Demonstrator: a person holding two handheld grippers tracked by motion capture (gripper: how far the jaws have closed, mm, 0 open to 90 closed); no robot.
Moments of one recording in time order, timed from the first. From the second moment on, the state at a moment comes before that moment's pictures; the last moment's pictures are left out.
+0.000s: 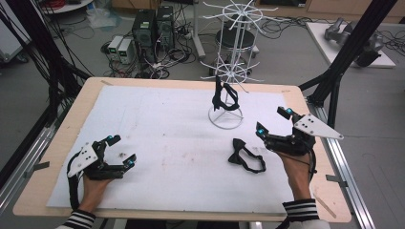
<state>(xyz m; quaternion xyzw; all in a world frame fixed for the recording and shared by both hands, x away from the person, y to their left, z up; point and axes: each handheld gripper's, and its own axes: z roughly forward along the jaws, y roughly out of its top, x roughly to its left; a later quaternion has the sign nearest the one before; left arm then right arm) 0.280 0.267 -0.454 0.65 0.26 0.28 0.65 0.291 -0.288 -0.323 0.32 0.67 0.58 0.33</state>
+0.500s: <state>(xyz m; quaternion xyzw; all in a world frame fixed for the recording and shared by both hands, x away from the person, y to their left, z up) 0.280 0.268 -0.454 0.65 0.26 0.28 0.66 0.273 -0.314 -0.349 0.35 0.67 0.57 0.32</state>
